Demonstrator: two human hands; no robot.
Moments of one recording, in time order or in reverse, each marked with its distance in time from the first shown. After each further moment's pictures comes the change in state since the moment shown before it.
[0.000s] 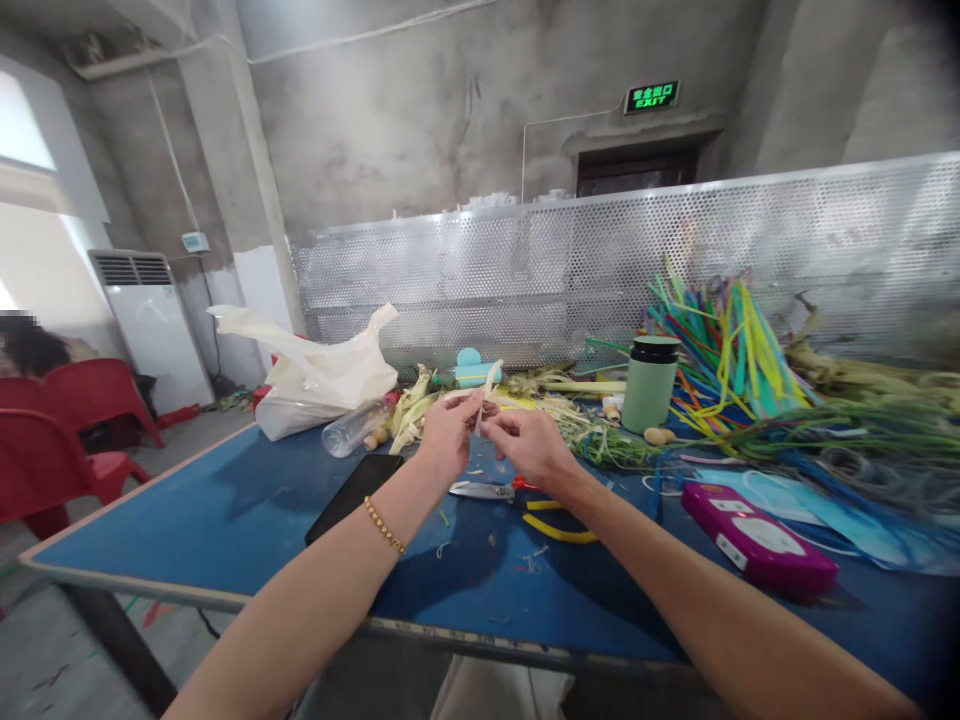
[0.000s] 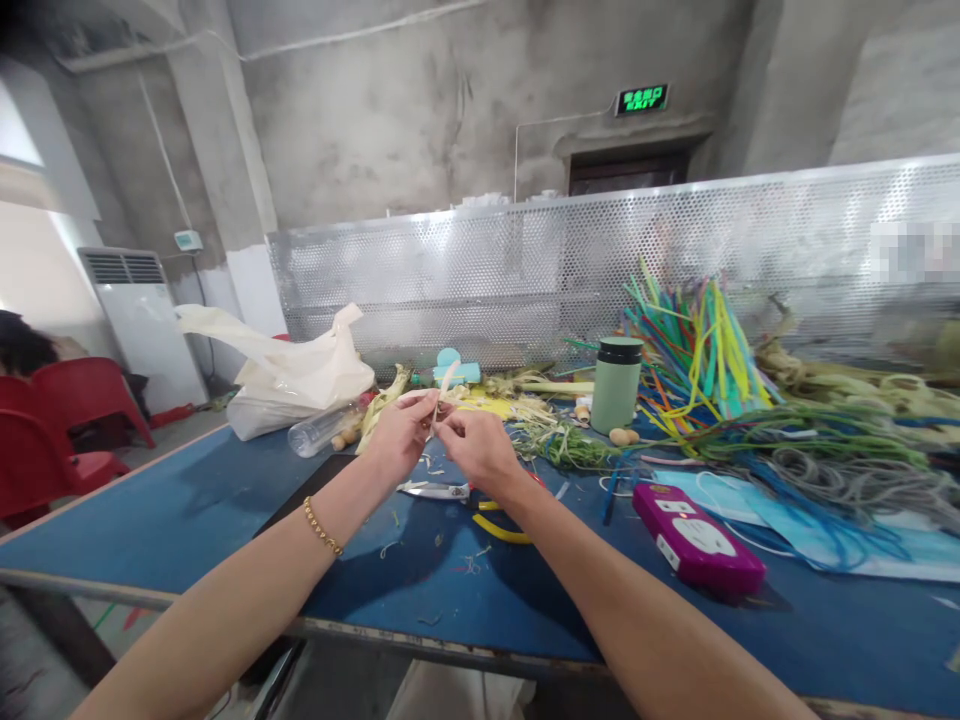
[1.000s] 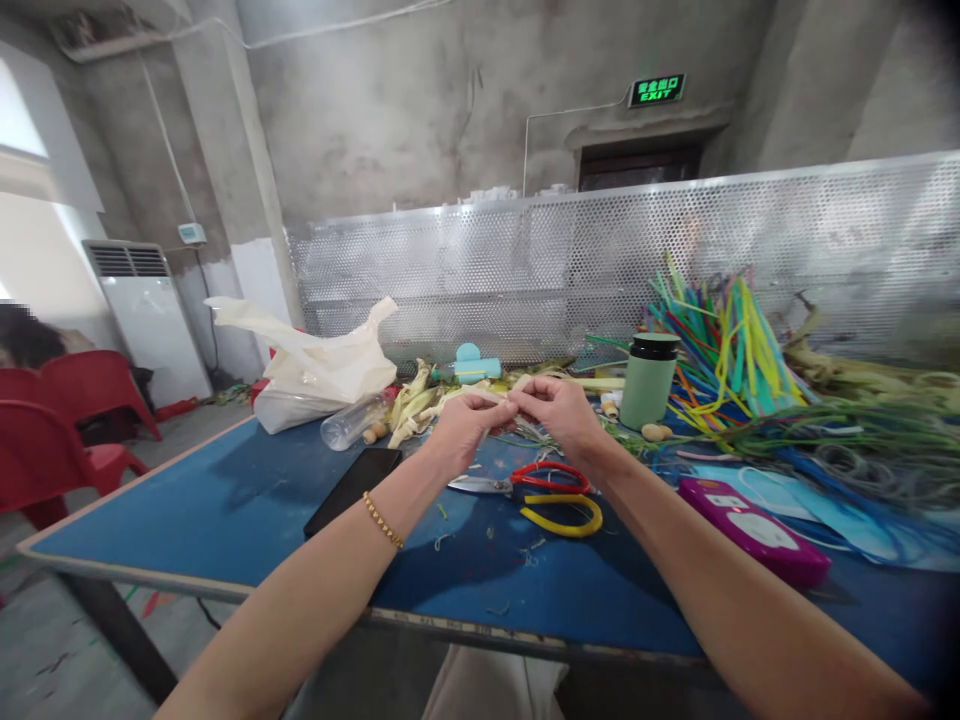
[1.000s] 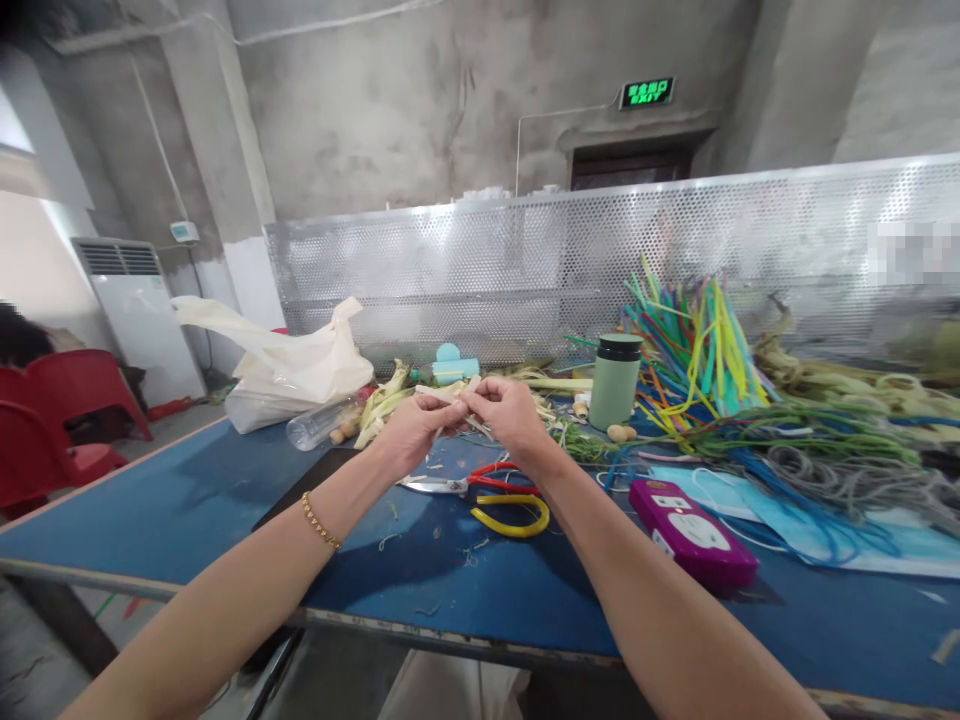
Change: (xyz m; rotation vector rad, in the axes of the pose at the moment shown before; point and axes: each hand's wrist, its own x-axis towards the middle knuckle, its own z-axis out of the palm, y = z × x) left_hand -0.008 -0.002 0.005 0.264 -0.247 -0.057; right_hand 0.015 0.020 -0.027 0.496 0.122 0.168
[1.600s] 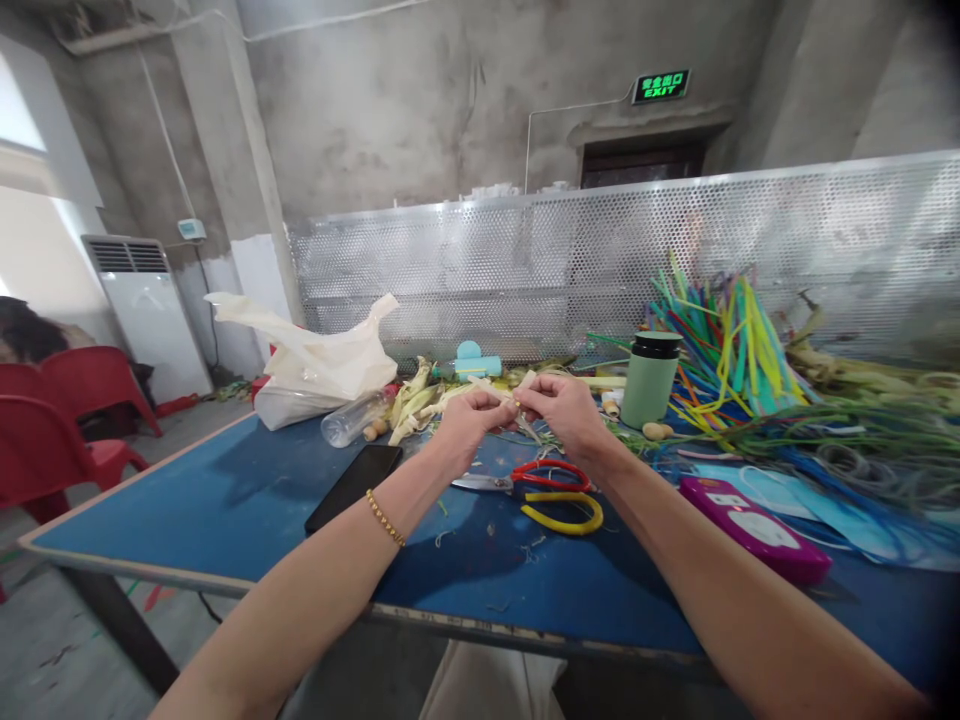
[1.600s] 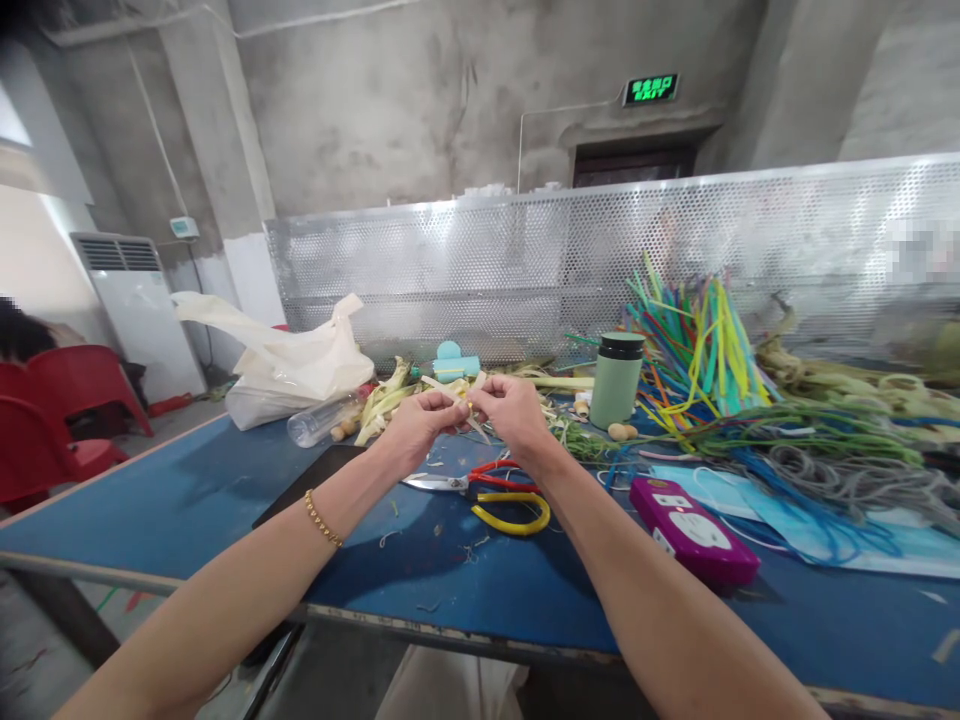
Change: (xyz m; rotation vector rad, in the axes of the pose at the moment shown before) left_hand -0.001 -0.005 -0.001 0.137 0.008 0.067; right_hand -0.001 -0.006 0.000 -0.112 0.077 0.018
